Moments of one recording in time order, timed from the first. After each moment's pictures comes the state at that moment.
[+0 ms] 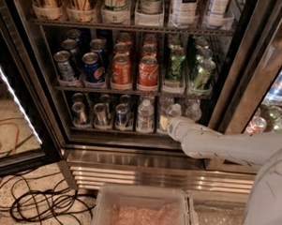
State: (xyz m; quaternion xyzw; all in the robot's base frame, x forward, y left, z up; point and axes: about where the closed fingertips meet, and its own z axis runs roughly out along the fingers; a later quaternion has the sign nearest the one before) arm 0.705 -0.126 0.648 -0.04 0.85 0.14 0.50
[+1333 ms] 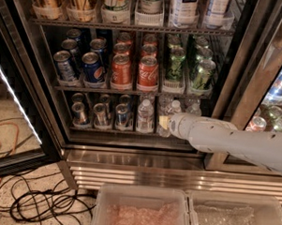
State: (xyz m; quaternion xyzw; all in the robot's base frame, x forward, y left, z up) arm 0.675 -0.124 0.681 -0.07 0.88 0.15 0.46
